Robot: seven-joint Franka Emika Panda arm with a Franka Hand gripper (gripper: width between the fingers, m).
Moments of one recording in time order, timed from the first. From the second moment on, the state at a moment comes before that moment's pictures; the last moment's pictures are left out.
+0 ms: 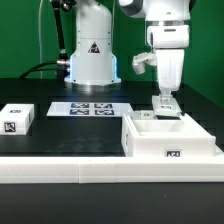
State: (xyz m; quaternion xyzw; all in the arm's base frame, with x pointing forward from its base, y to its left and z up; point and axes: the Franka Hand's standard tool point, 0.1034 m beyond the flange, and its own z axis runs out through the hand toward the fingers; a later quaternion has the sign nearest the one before) arm 0.411 0.133 0.048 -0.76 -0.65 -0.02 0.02
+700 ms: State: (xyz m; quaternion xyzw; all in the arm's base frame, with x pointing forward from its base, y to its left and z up) arm 0.425 0.121 0.053 -0.76 -0.64 -0.03 0.01
